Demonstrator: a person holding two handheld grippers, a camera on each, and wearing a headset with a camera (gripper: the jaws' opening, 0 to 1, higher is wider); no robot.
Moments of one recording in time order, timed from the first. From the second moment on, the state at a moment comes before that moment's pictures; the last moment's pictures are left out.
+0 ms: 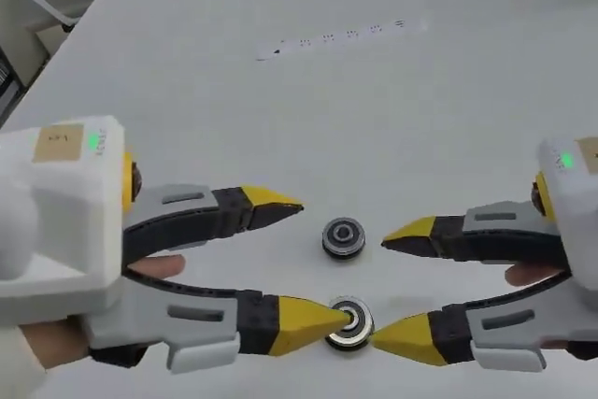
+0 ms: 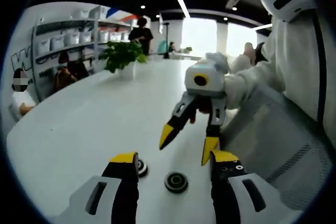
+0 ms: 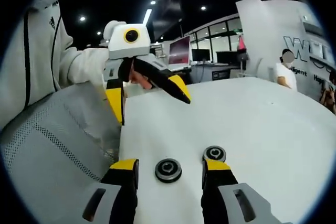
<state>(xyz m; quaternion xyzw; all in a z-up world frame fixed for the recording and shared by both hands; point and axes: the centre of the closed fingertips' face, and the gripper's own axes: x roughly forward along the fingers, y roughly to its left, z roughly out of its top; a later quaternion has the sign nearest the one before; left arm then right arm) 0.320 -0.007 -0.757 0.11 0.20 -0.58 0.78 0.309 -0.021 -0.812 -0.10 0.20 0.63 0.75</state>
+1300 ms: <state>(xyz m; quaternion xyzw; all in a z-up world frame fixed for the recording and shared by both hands) 0.314 -0.012 -0.845 0.16 0.24 -0.59 0.75 0.306 -0.009 -0.864 -0.16 0.23 0.65 0.70</state>
